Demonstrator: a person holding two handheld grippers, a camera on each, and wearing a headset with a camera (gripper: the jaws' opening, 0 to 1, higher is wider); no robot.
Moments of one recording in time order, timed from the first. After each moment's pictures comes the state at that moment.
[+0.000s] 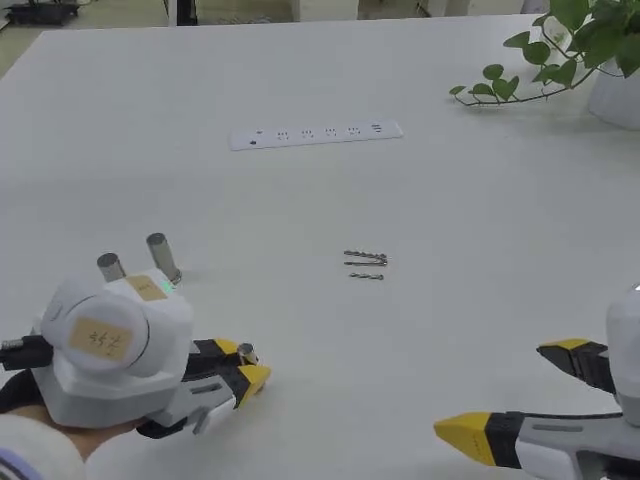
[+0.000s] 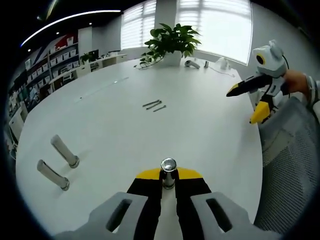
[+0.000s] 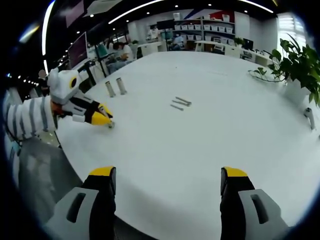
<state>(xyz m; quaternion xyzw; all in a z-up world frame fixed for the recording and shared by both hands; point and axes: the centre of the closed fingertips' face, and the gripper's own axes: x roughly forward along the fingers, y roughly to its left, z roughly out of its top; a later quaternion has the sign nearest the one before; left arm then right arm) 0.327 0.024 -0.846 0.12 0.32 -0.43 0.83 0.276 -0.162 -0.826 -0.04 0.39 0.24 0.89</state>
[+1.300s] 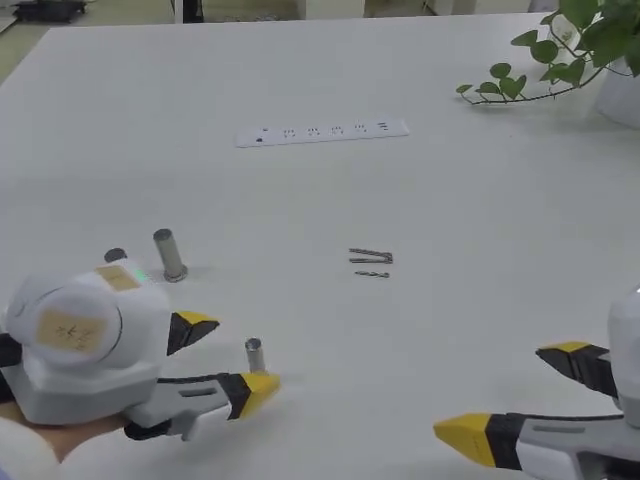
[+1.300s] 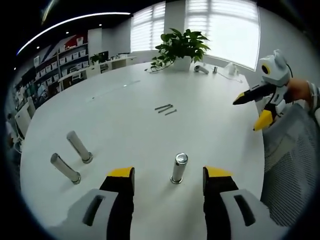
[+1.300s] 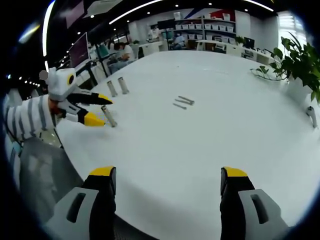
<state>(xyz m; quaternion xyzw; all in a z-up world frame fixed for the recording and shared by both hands) 0.327 0.038 -0.830 0.11 0.31 -0.40 0.86 0.271 -0.162 -0.826 -0.03 0.39 0.25 0.88</state>
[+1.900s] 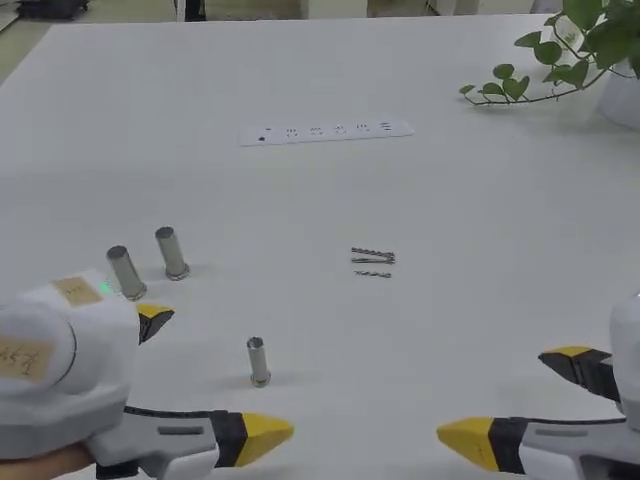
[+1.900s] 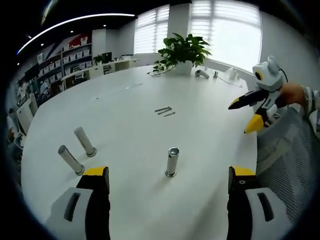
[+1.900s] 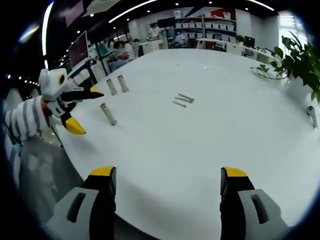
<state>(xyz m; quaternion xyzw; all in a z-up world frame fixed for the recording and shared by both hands) 0.308 0.048 -0.817 0.09 0.30 -0.40 0.86 0.272 -0.162 -0.828 -0.03 0.40 0.25 0.88</state>
